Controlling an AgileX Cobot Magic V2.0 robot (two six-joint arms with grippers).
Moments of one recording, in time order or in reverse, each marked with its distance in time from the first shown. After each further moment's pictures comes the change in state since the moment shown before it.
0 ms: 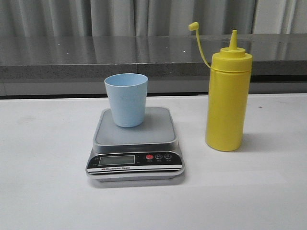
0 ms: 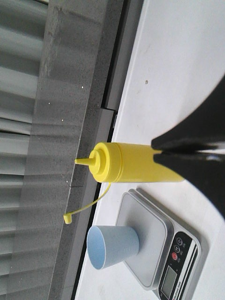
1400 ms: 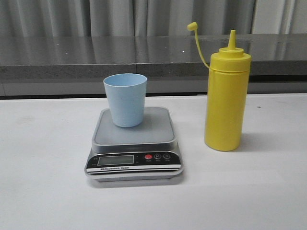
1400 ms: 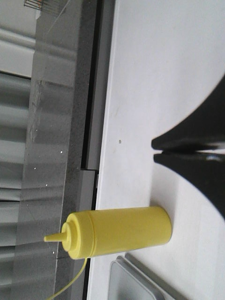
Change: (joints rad) left arm 0.000 0.000 0.000 0.000 0.000 0.000; right arm -0.259 -0.202 0.164 0.009 0.039 -0.002
